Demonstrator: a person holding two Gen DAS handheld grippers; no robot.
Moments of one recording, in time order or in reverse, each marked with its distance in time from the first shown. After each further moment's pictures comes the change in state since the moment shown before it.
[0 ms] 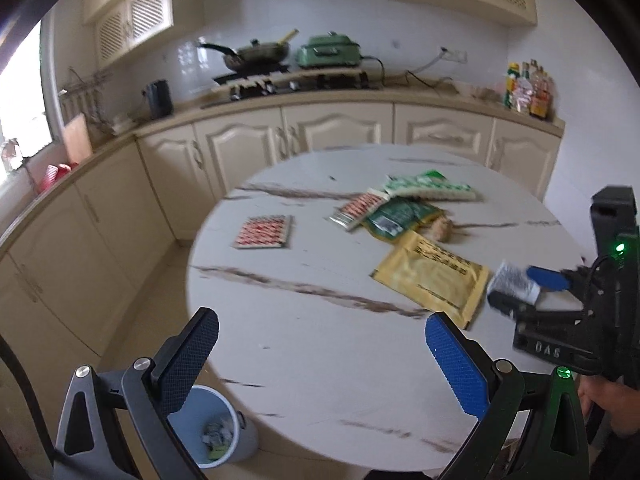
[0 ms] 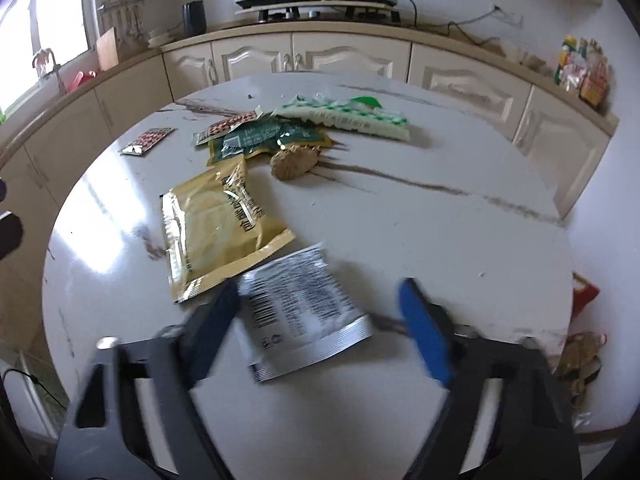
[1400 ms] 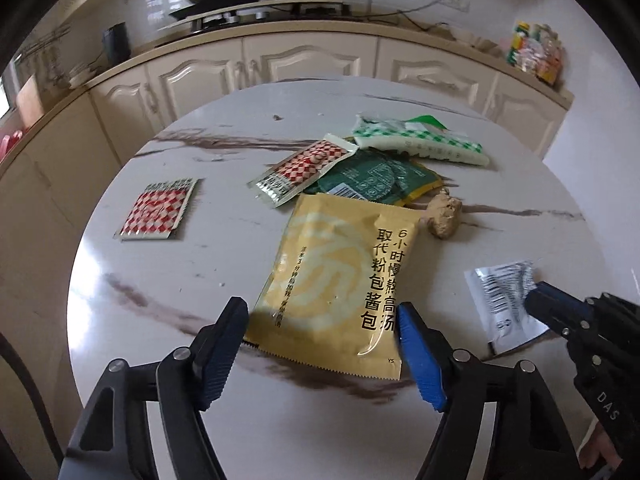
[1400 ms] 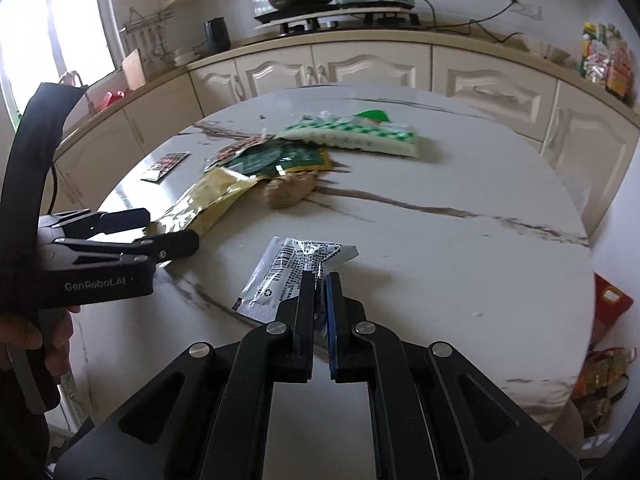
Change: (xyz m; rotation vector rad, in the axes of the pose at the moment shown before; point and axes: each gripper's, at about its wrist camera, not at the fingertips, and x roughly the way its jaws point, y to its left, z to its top) left arm 0.175 -0.016 0.108 -0.021 0.215 -0.083; right arm 0.012 -0.028 0.015 0.031 -0.031 0.169
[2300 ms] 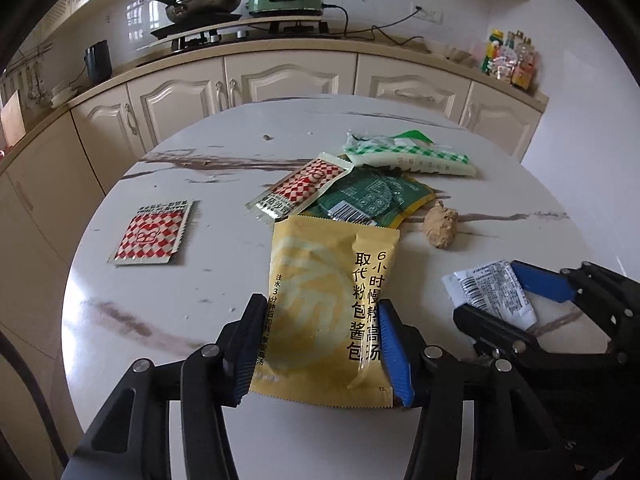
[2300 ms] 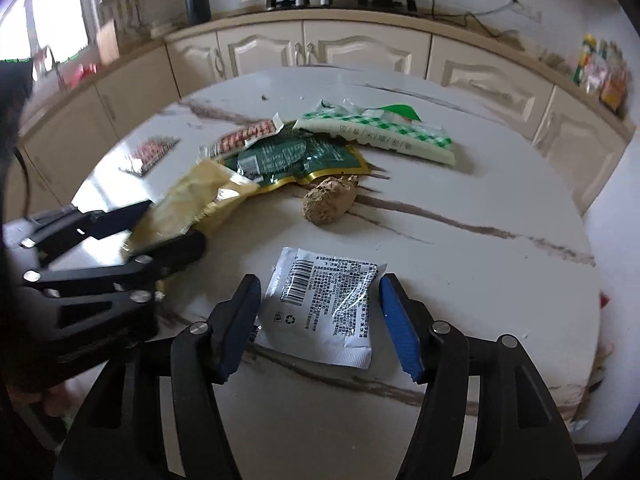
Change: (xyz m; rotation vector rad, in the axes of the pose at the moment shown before) left arm -0.012 0.013 -0.016 0.037 -0.073 -0.077; right arm 0.034 0.051 0.023 -0.037 0.097 -0.164
